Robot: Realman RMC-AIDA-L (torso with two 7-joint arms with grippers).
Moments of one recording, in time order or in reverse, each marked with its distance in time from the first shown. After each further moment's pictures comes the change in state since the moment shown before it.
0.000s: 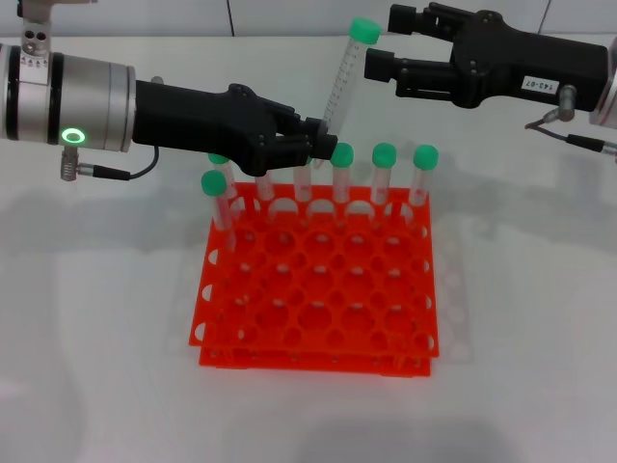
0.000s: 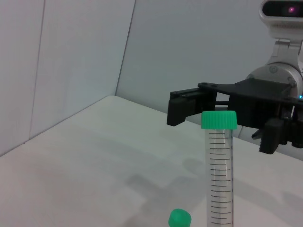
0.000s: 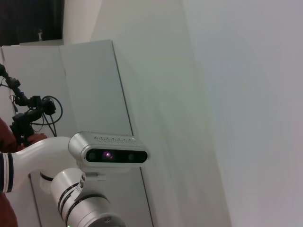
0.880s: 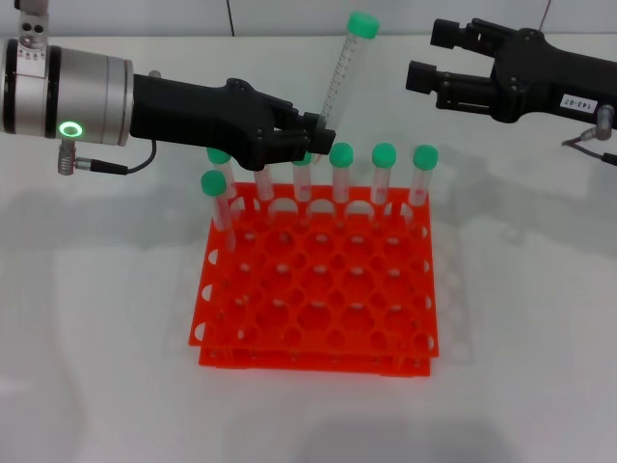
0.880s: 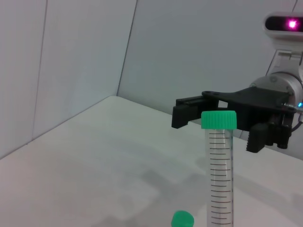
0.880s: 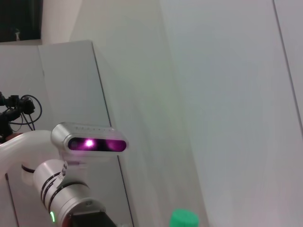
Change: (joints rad) left arm -0.007 0.007 0.000 0.000 -0.001 -0.001 -0.007; right arm -0.059 -0.004 0.071 -0.002 -0.039 -0.023 -0.023
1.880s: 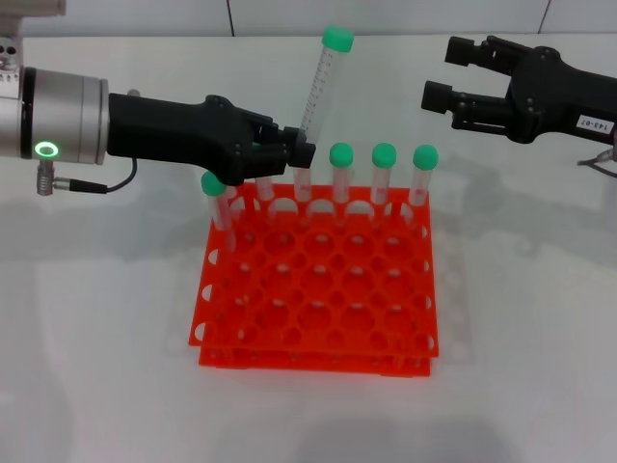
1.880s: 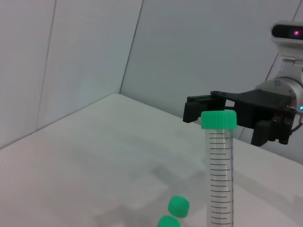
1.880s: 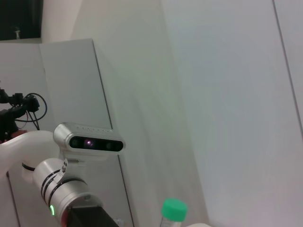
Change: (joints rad) left arm 0.049 0.008 -0.008 0.008 -0.012 0.030 -0.002; right arm -0.045 -0.001 0.000 -0.012 0.000 -0.029 -0.025
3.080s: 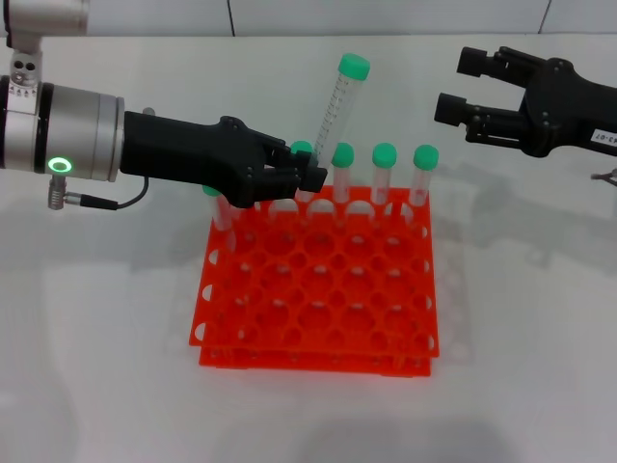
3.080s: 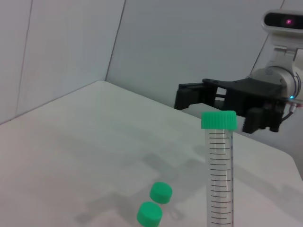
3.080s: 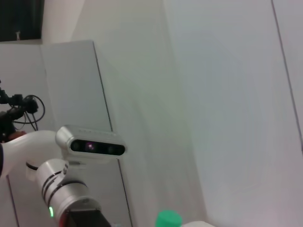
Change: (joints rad) left arm -0.002 -0.014 0.025 -0.008 0.019 0.013 0.001; right arm -0.029 -0.002 0.017 0.000 -0.007 -0.032 -0.019
